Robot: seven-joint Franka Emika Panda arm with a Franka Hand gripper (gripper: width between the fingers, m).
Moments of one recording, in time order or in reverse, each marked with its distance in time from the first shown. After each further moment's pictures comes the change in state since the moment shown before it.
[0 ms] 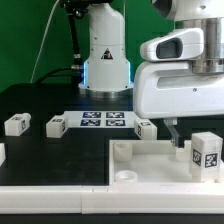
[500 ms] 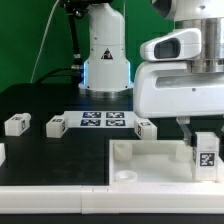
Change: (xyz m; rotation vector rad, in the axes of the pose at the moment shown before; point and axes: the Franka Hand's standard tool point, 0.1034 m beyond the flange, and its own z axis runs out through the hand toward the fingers) arm 0.000 0.000 0.000 0.002 0.001 0.118
